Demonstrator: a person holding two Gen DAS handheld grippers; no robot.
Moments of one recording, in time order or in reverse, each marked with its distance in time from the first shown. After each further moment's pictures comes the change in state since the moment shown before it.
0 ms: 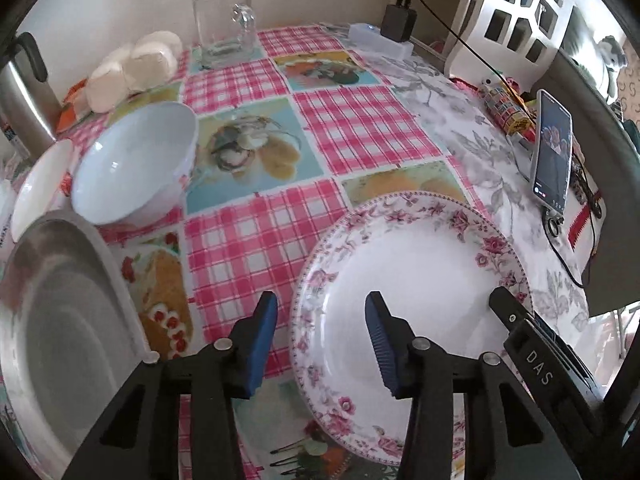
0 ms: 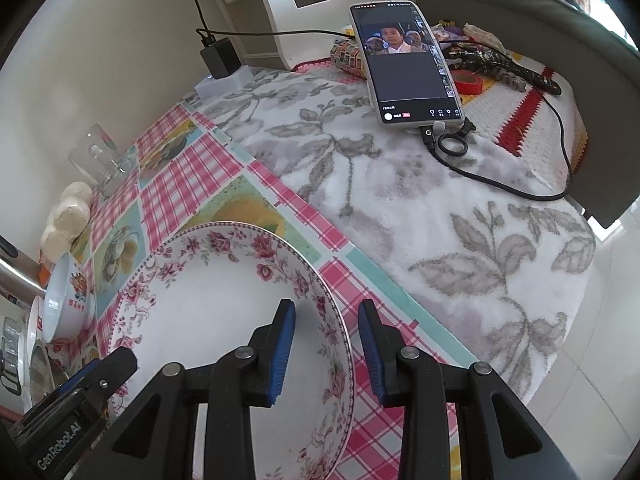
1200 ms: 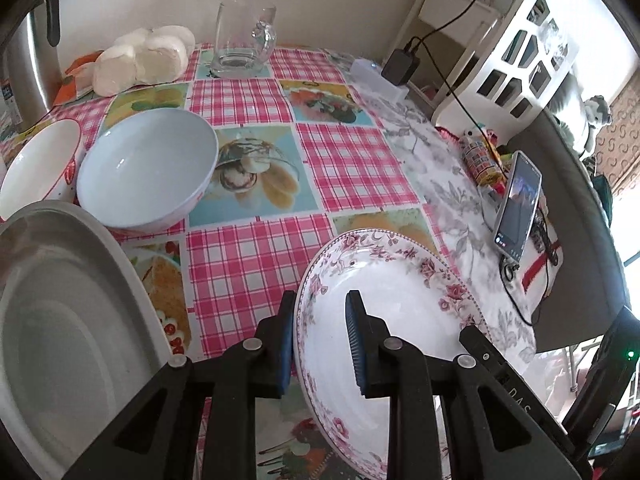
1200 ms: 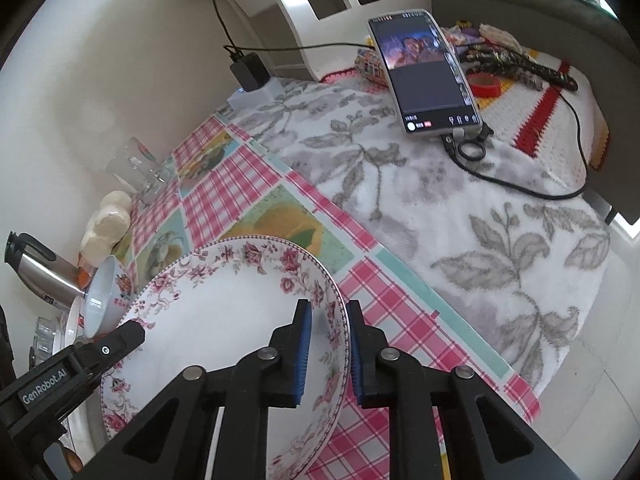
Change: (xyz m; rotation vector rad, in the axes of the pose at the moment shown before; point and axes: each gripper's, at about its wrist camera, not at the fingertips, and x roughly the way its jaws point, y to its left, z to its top) left arm -0.027 0.032 0.009 -0.135 -0.086 -0.174; right arm -0.026 -0.003 -0.001 0.011 -0.022 0.151
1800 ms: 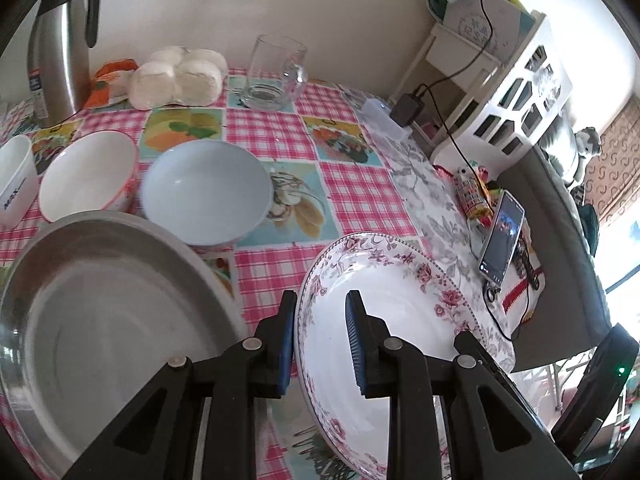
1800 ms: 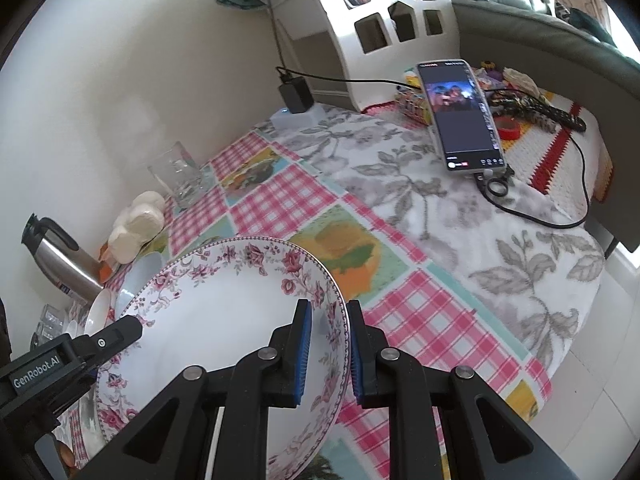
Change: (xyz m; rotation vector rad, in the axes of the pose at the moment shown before) left arm -0.051 0.040 0.005 -0.056 -0.082 -0.044; right arm -0.033 0.051 -0.012 -0.075 -0.085 0.026
